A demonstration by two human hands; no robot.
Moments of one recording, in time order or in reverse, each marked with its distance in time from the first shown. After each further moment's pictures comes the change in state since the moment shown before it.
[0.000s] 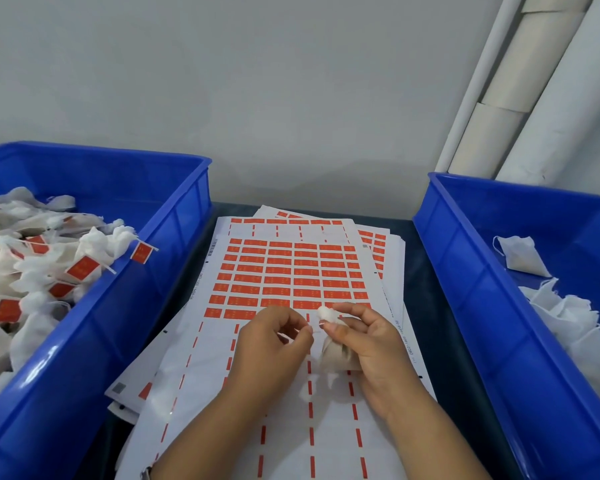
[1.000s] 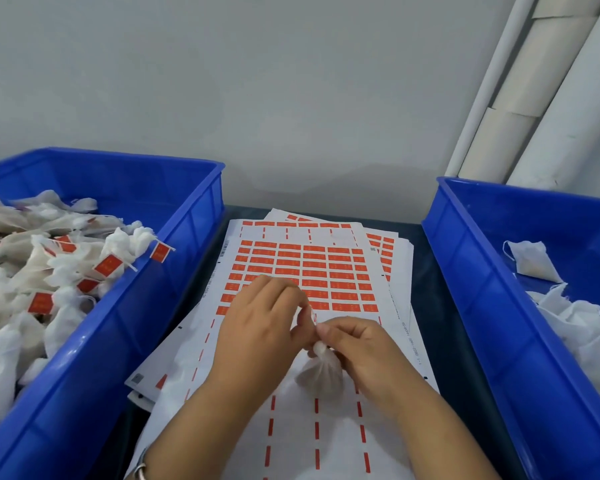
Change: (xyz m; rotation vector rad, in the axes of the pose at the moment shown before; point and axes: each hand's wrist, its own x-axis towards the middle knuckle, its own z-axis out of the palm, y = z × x) left_hand -0.007 0.027 -0.037 0.564 0.269 0.577; right_hand -0.024 -0.031 0.012 -0.299 -0.337 -0.067
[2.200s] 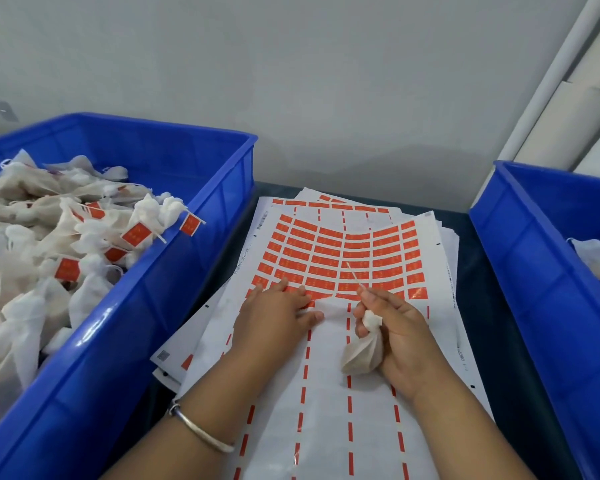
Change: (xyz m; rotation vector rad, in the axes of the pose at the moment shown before) left_hand -0.007 -0.059 0.062 0.024 -0.612 -0.465; right_hand 0.041 0.031 0.000 0.527 0.159 0.099
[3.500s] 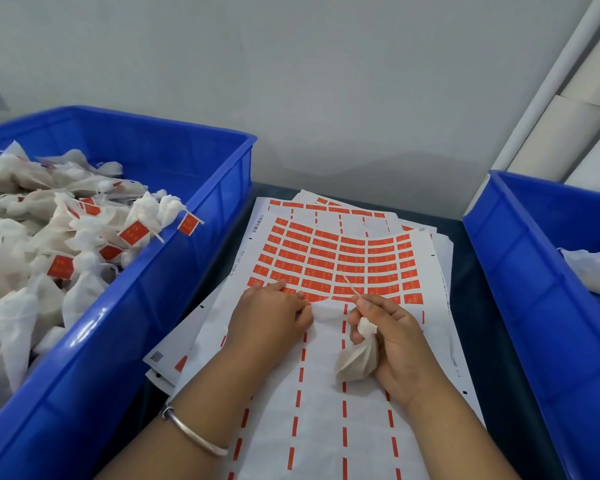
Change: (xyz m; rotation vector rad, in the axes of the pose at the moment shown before) left_hand -0.001 -0.003 0.002 0.115 0.149 0.144; right_hand -0.003 0.000 0.001 -0.059 0.013 -0.017
